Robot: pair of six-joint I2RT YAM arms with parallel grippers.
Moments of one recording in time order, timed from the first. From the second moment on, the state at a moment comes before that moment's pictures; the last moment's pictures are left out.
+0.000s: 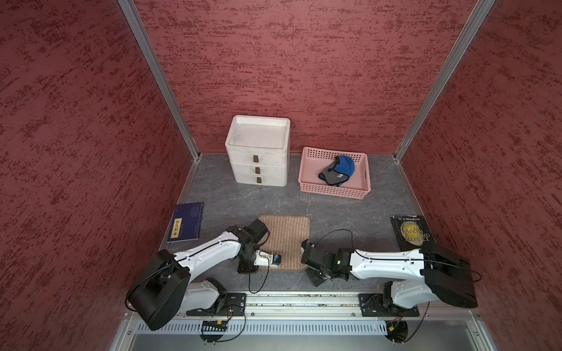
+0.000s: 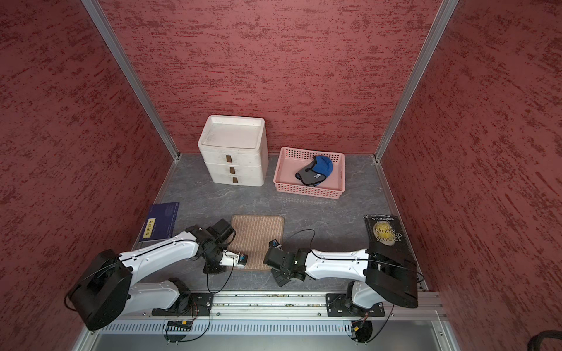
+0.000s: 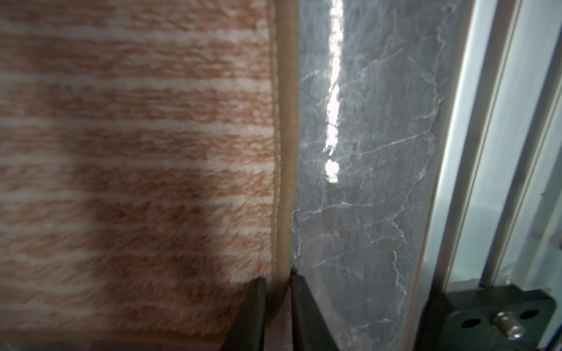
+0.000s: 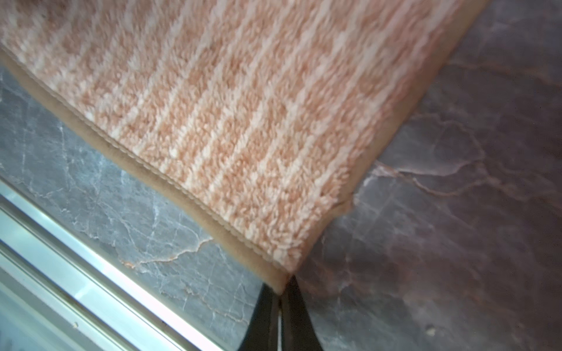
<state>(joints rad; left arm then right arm) -0.63 1.26 0.59 -0.90 0.16 0.97 1.23 1.42 0.69 -0.49 0.04 0.69</state>
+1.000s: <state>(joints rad) -0.38 1.20 0.93 -1.11 0.26 1.01 1.18 1.39 1.02 -0.78 0.04 0.54</state>
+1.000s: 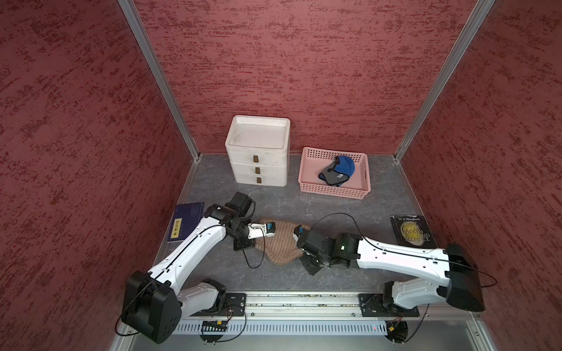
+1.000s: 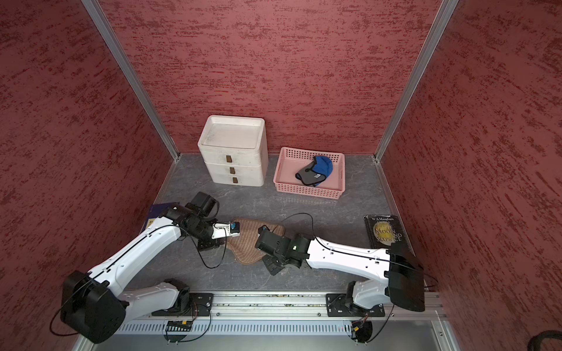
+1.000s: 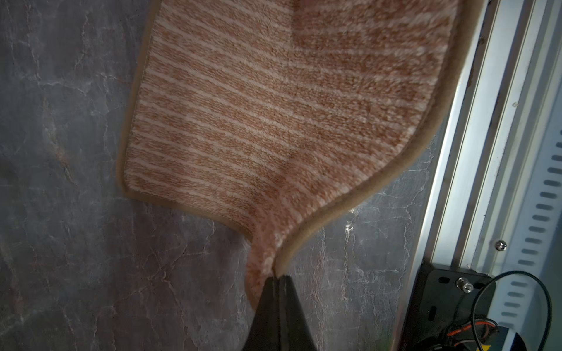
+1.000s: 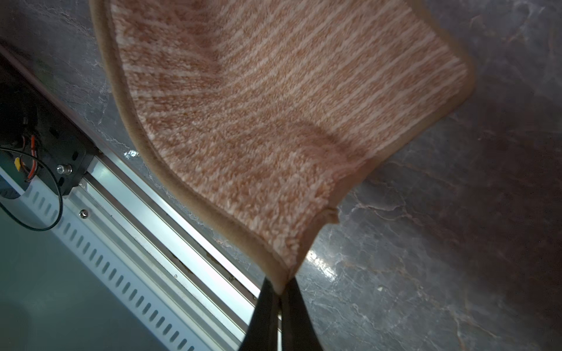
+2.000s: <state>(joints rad) -0.34 1.59 1.01 -0.60 0.10 0.91 0.77 1.66 1.04 -0.69 -0.09 0.37</state>
